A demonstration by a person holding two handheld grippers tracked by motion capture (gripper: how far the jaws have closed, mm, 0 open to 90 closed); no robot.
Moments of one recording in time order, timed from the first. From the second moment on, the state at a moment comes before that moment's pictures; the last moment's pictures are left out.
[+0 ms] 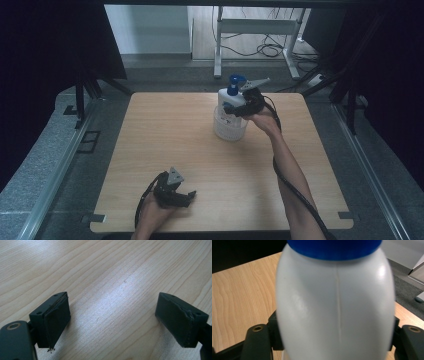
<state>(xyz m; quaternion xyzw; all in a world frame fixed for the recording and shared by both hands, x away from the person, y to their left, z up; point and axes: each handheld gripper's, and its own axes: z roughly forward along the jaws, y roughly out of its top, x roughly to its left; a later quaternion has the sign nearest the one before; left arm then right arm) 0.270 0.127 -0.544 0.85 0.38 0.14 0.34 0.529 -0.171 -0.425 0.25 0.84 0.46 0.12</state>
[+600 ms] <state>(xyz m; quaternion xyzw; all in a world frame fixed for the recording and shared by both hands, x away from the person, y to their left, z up) 0.270 0.127 -0.544 0.85 0.38 0.14 0.34 0.518 -0.179 -0.403 0.23 0.84 0.47 0.14</state>
